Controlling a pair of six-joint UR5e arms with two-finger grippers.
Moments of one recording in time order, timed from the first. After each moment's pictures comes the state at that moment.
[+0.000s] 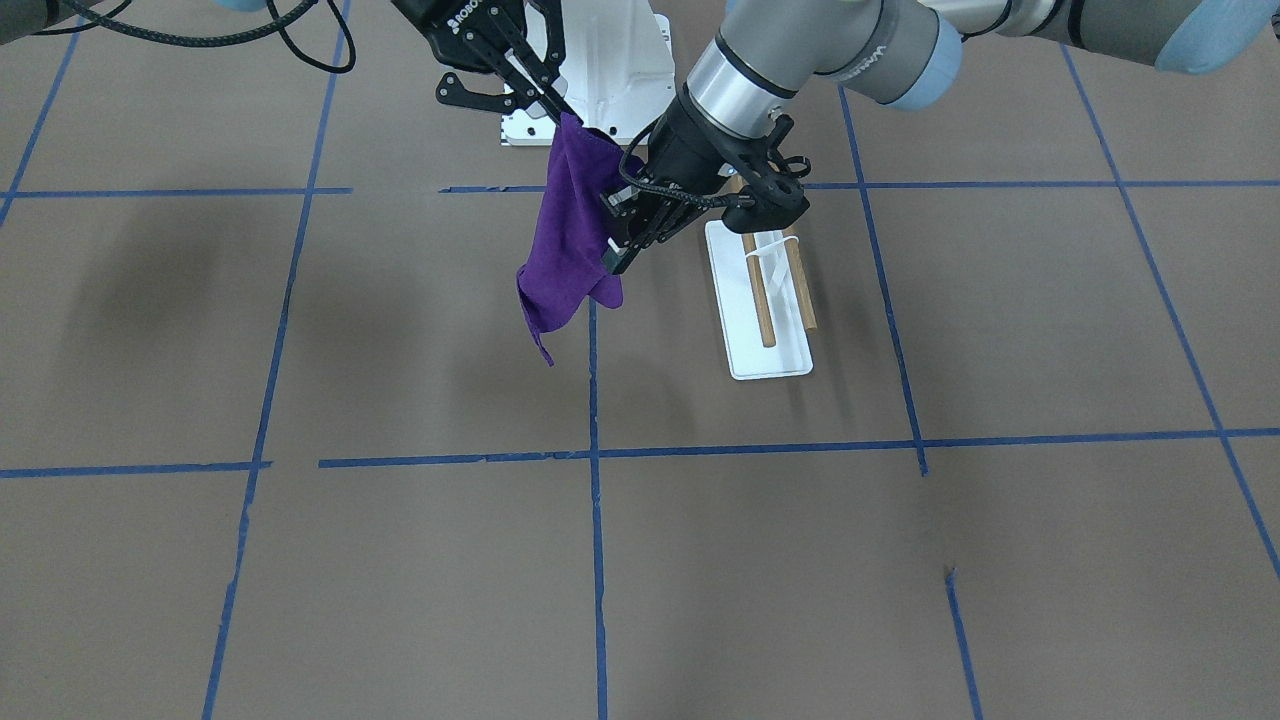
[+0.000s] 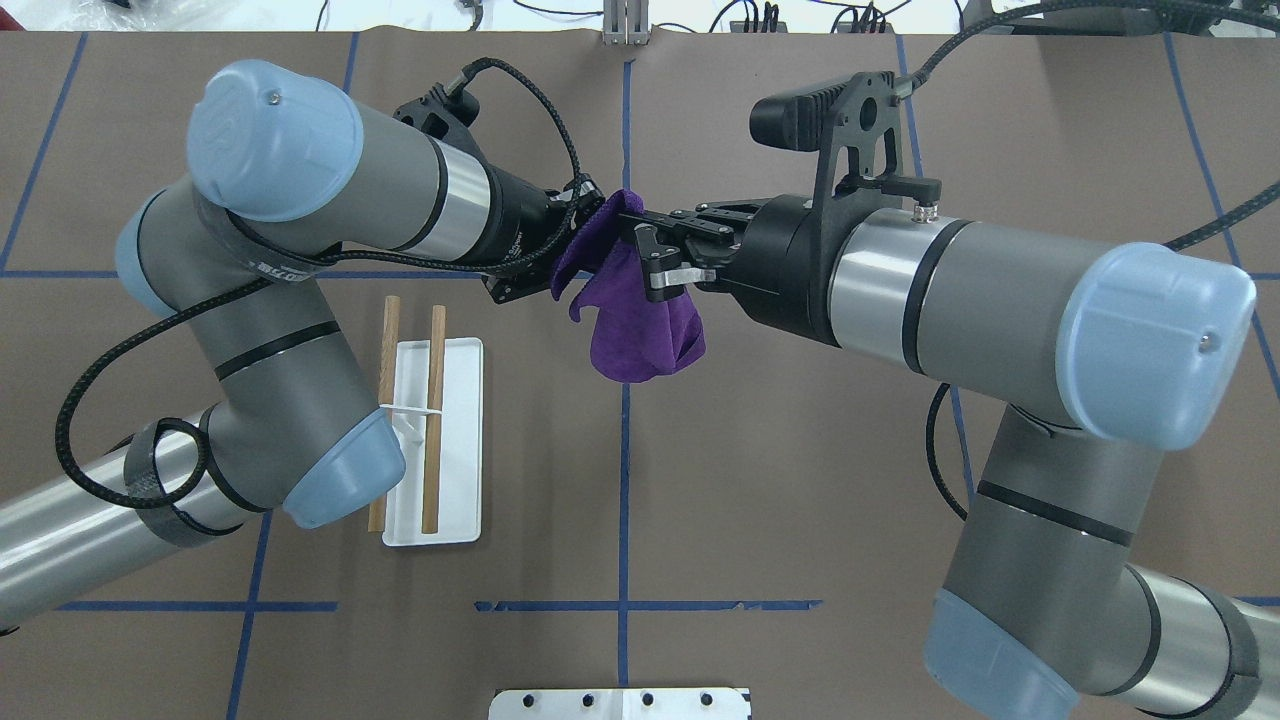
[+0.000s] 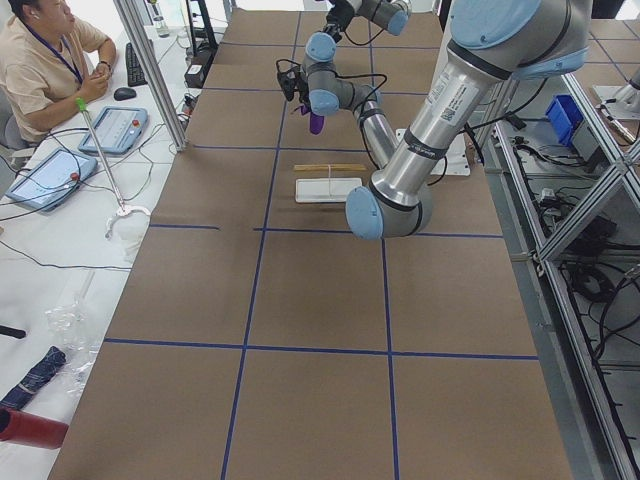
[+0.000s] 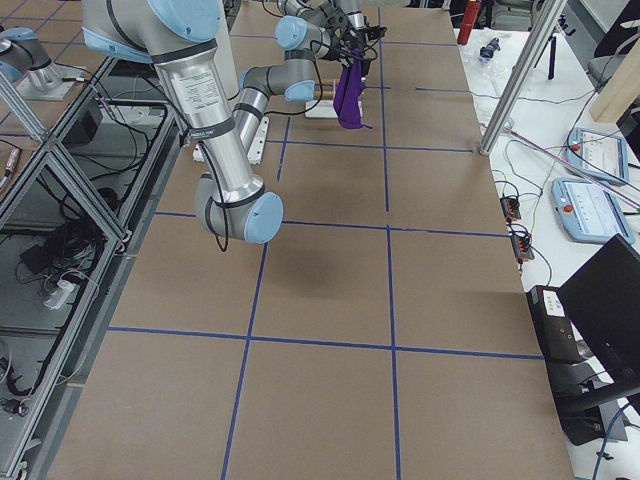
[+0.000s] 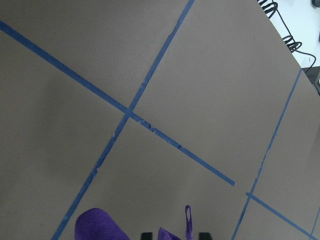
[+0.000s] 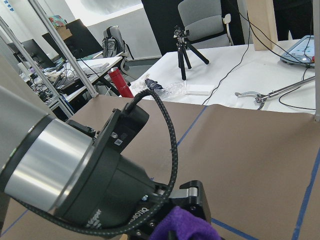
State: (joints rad) left arm -0.66 -2.25 -1.80 -1.99 -1.94 -1.88; right arm 0.51 -1.08 2.12 -0.97 1.53 0.90
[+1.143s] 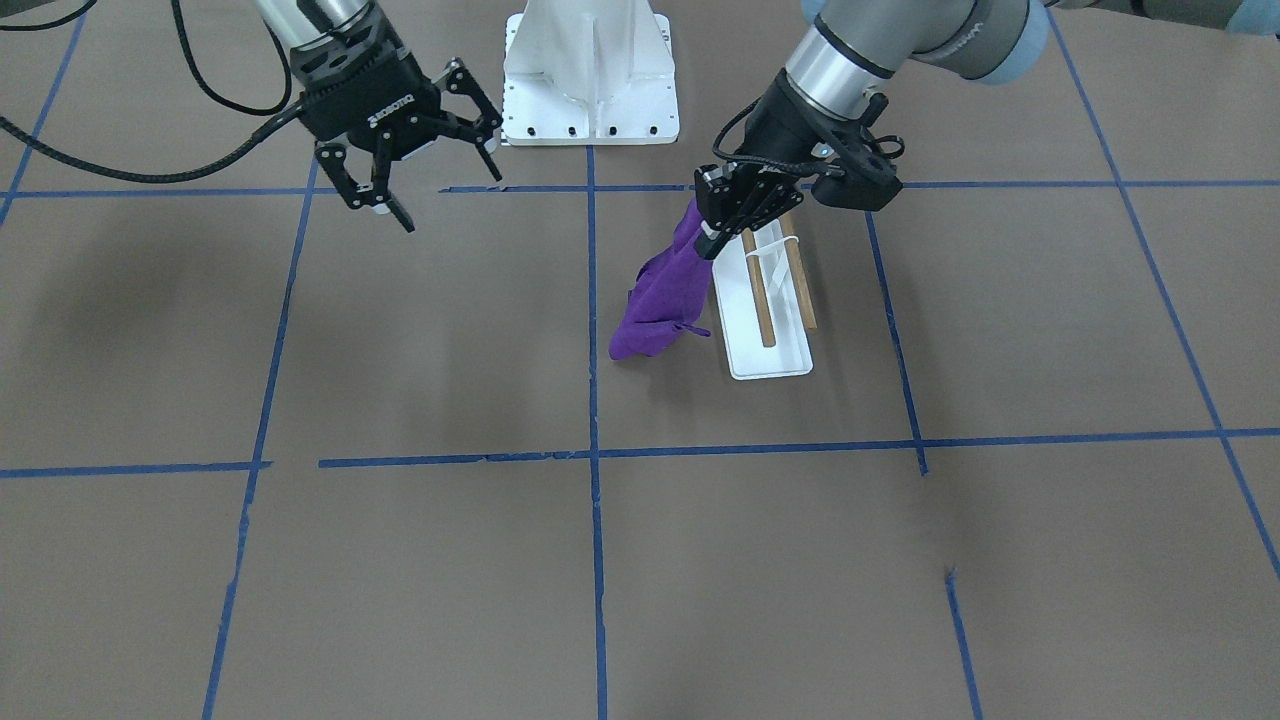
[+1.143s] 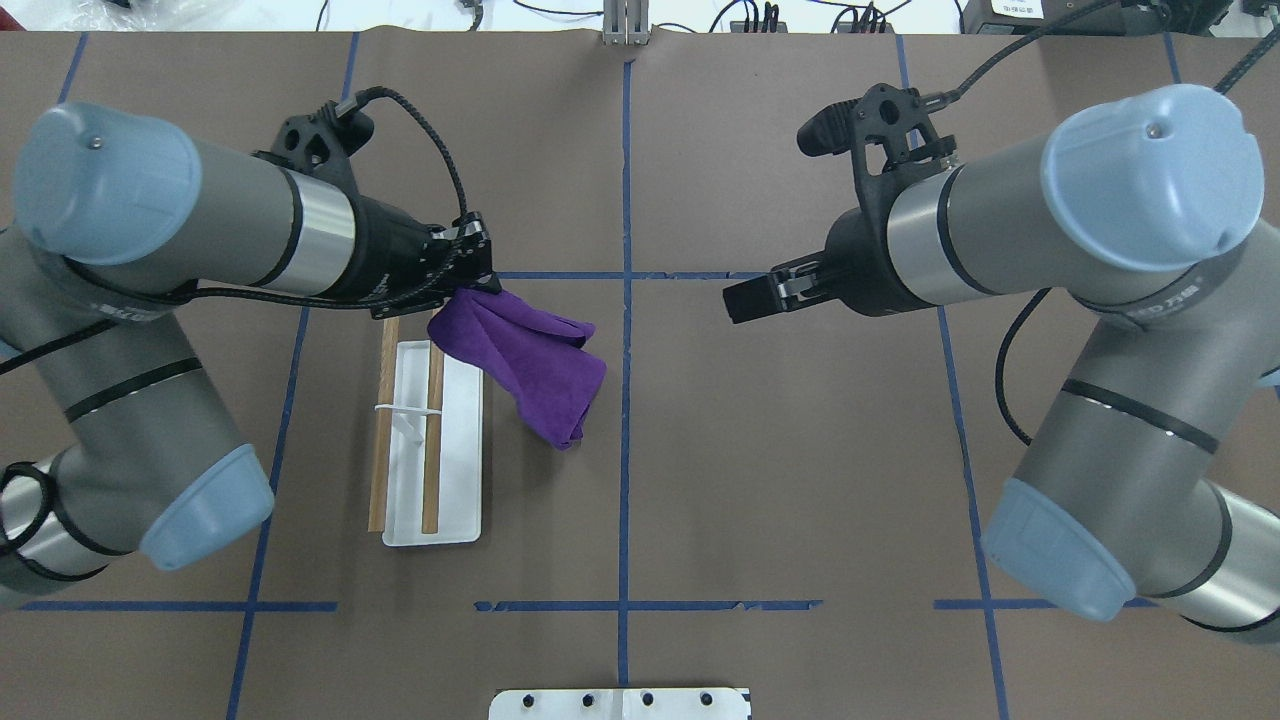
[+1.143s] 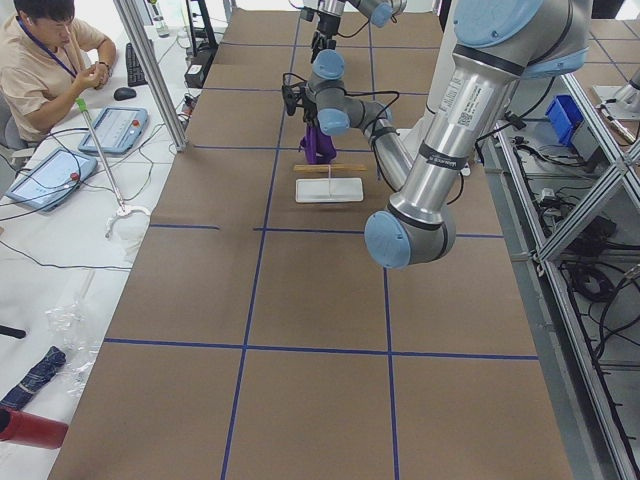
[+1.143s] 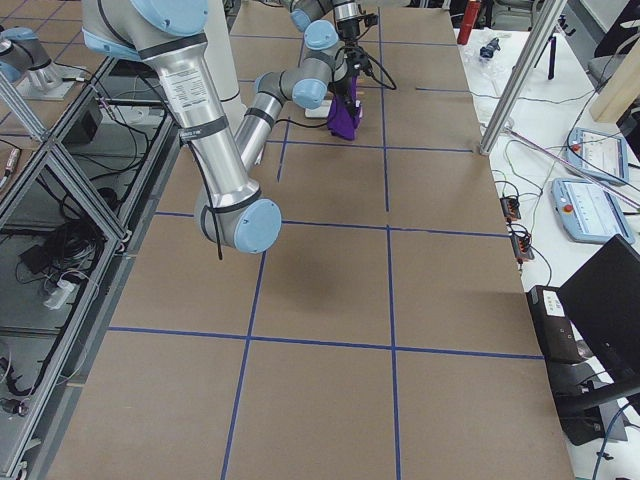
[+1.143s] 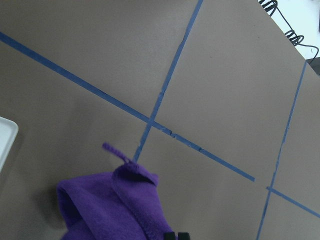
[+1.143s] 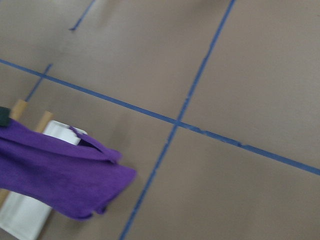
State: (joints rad) left arm -0.69 -1.99 -1.98 -1.99 -1.95 -1.59; right arm 0.70 -1.15 2.13 -1.47 1.93 0.83
